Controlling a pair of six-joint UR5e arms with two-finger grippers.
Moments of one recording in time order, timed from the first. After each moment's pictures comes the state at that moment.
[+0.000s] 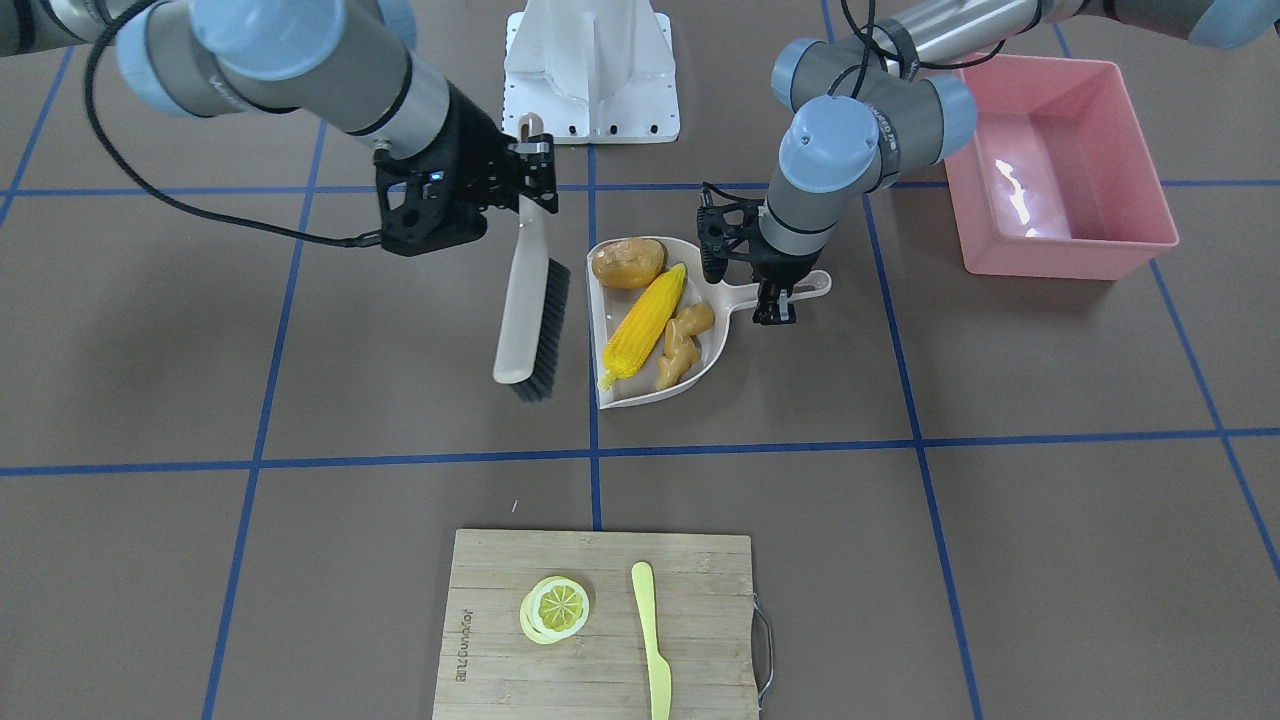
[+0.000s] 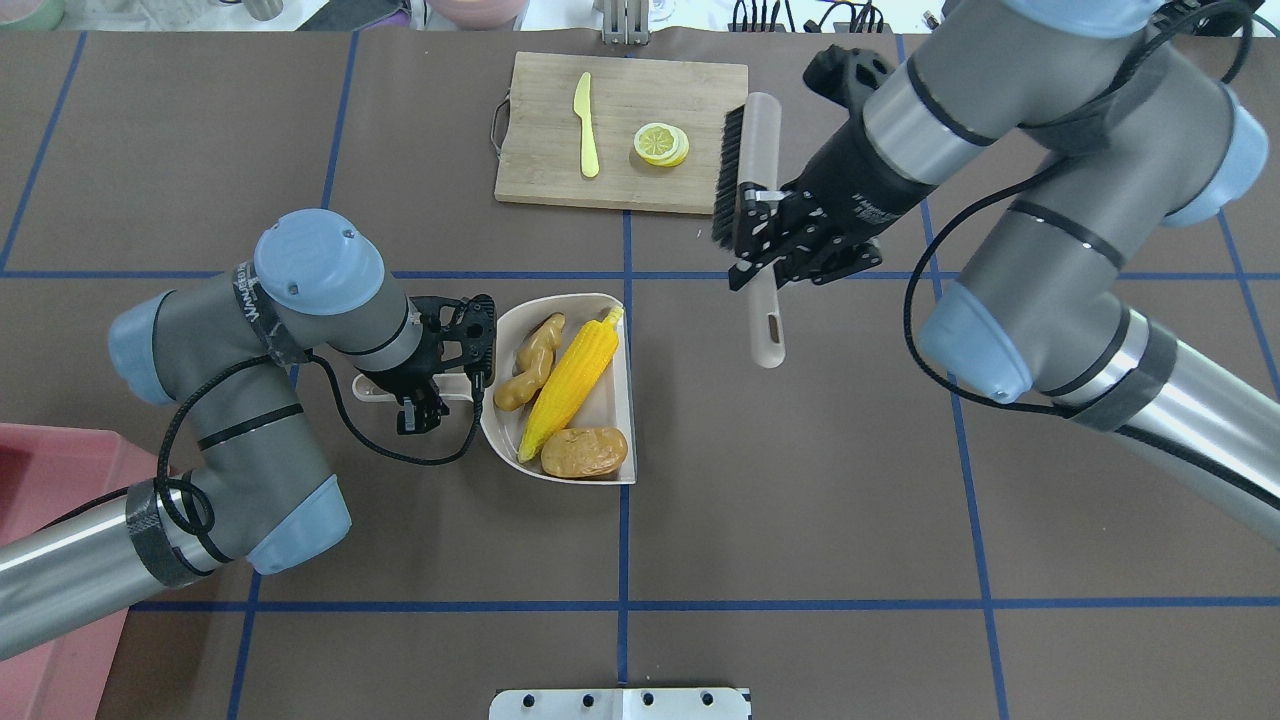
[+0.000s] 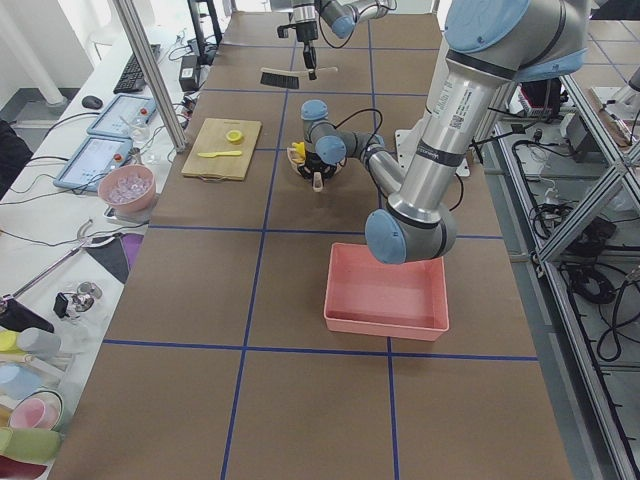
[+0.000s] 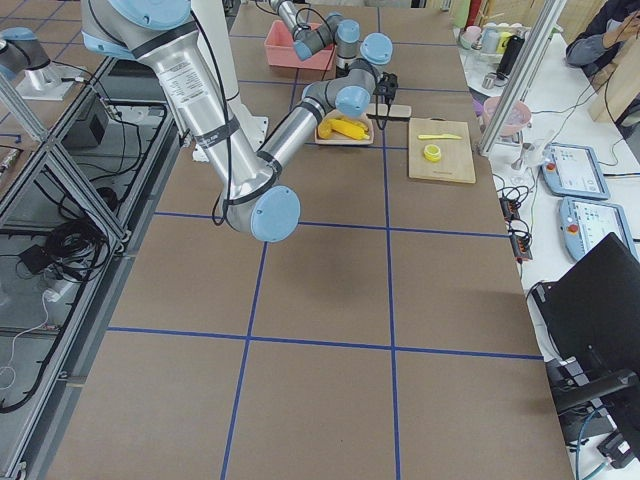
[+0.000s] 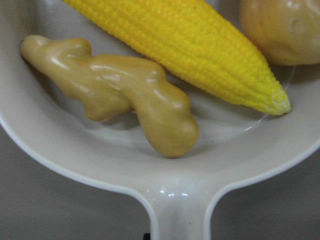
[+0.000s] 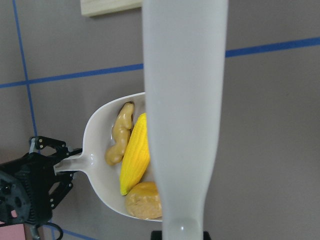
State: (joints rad) left arm -0.59 -2.05 -1.68 -1.74 -2.00 0.36; right arm 0.89 -1.02 1.82 -1.35 2.49 1.23
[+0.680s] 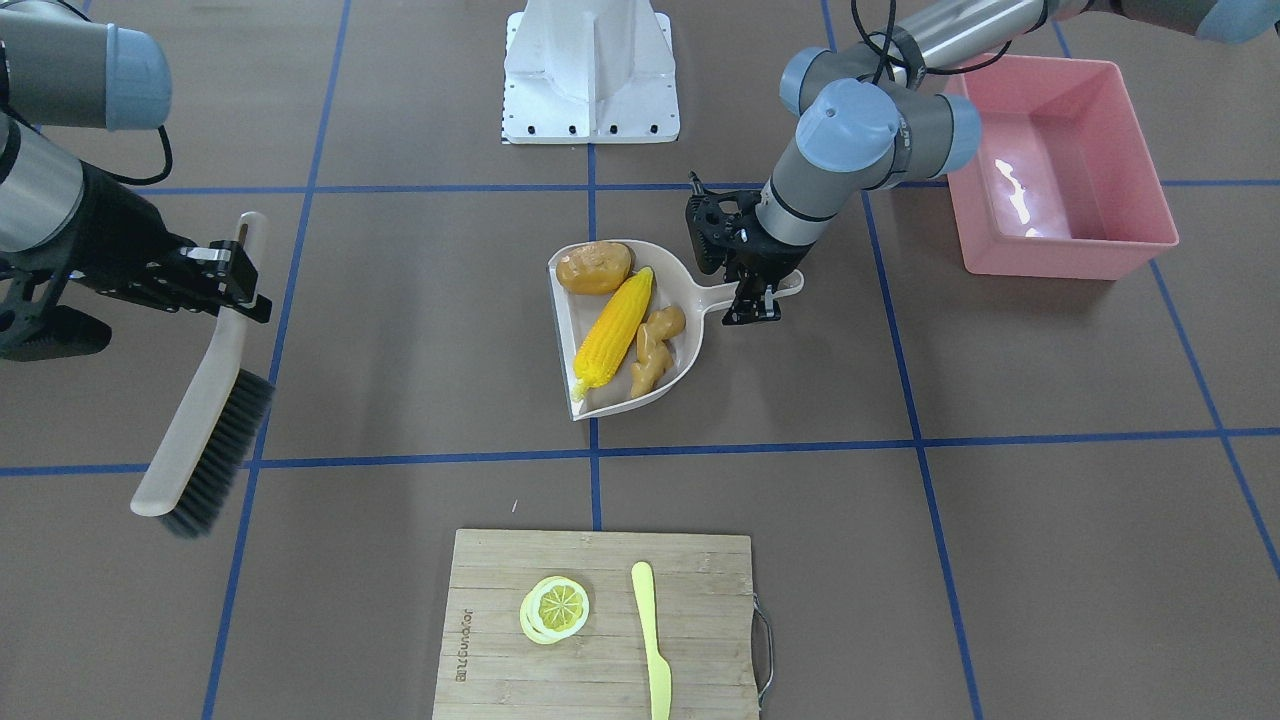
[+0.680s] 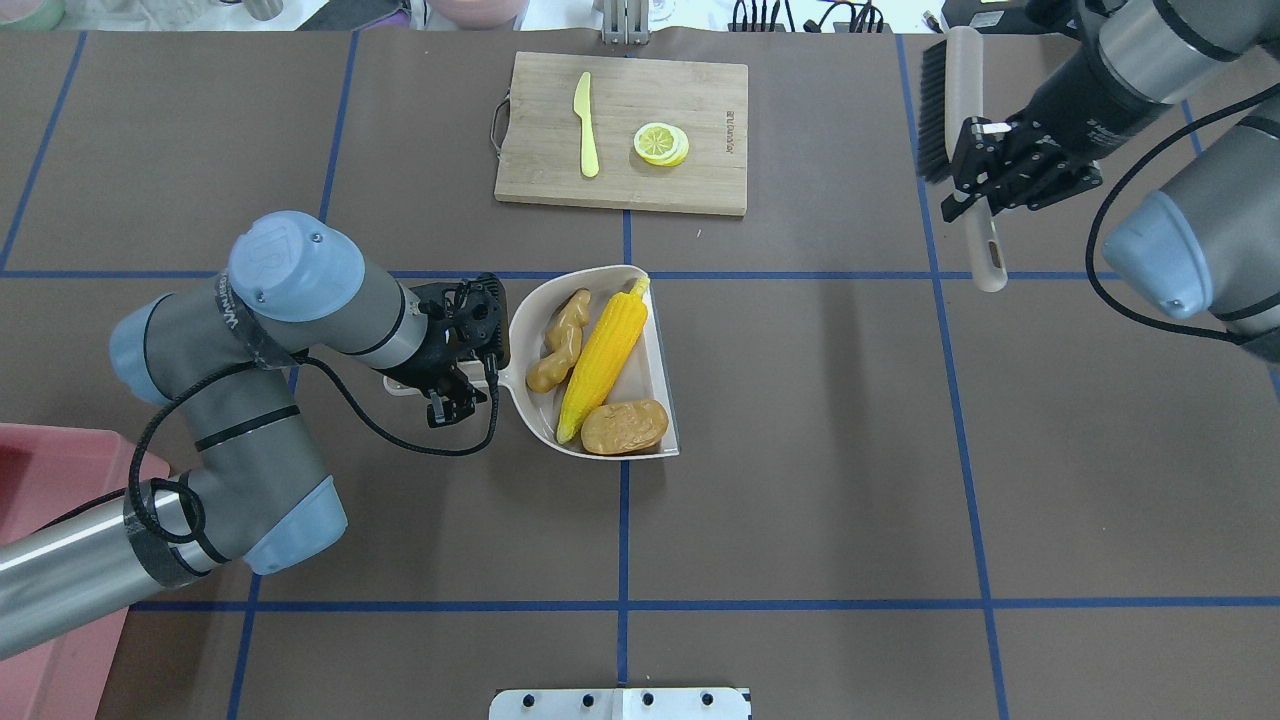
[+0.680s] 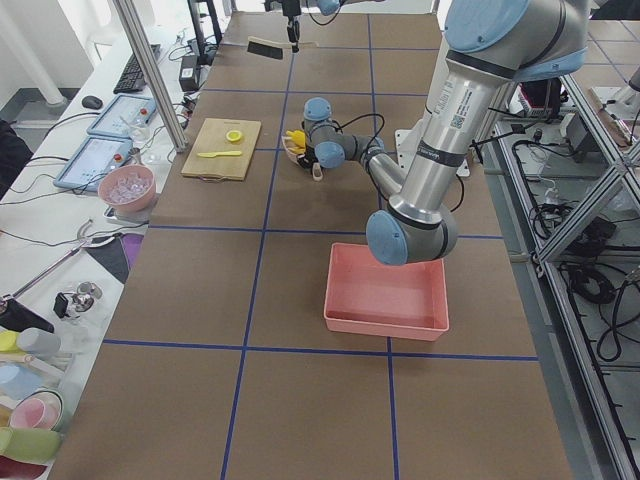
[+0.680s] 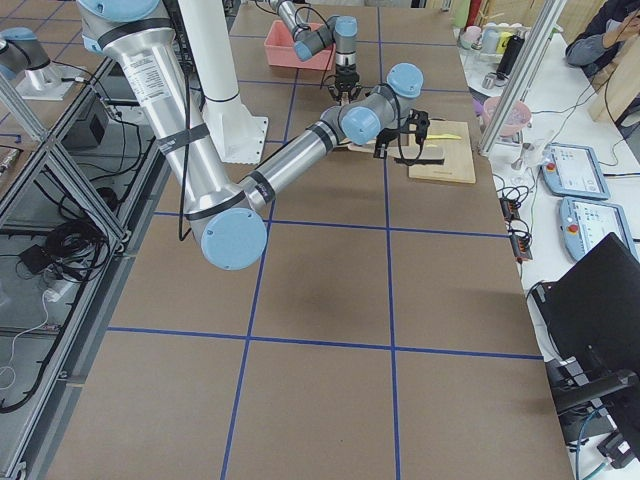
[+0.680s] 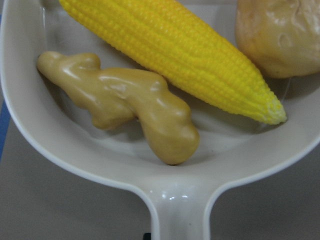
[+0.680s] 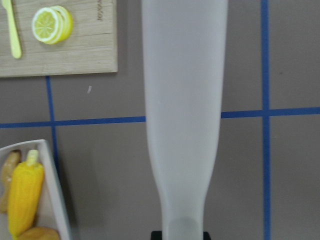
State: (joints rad) left arm -0.59 -2.05 -1.68 -1.95 -2.00 0.20; right arm 1.10 -1.19 1.83 -1.61 2.51 0.81
